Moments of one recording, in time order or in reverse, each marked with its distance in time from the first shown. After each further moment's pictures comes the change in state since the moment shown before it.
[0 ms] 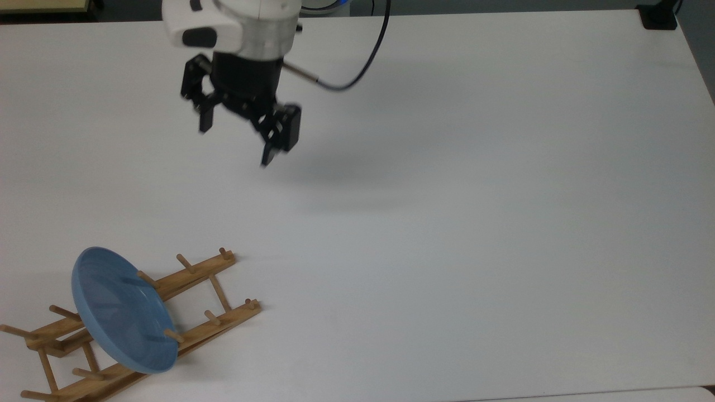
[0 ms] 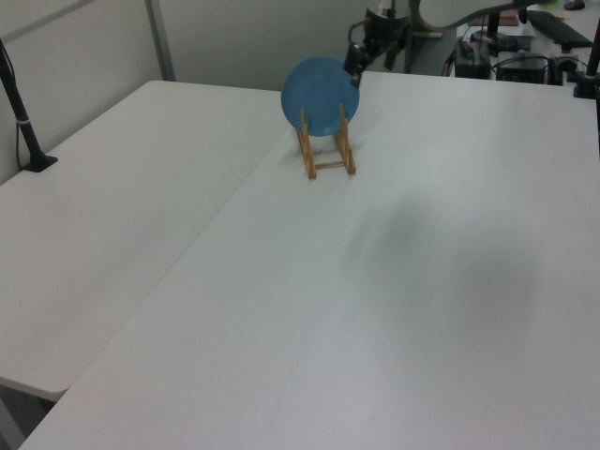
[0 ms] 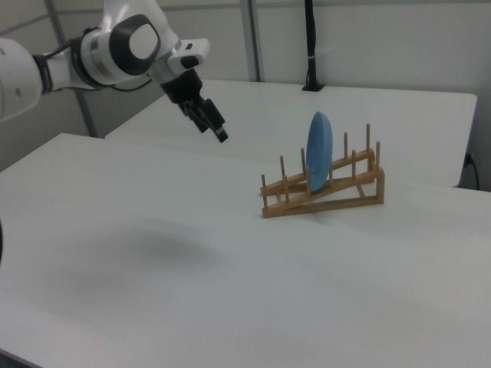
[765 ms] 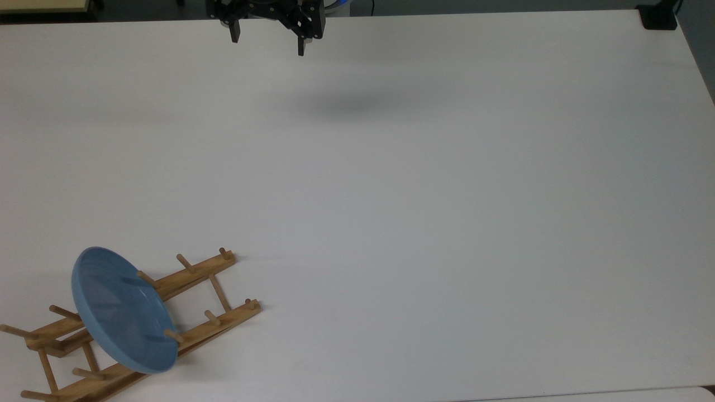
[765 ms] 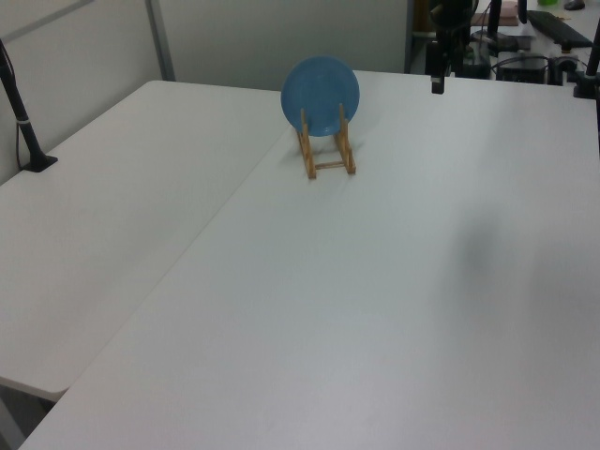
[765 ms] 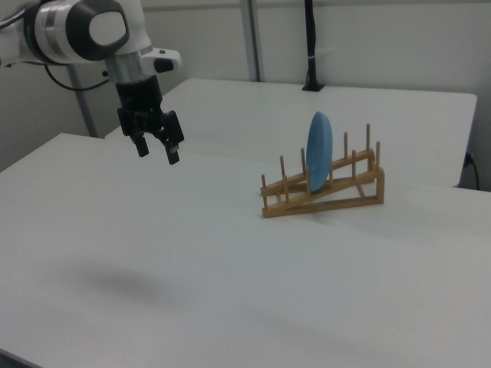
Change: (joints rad) arm -0.009 -0.234 0.008 -0.165 0.189 -0.359 -0.380
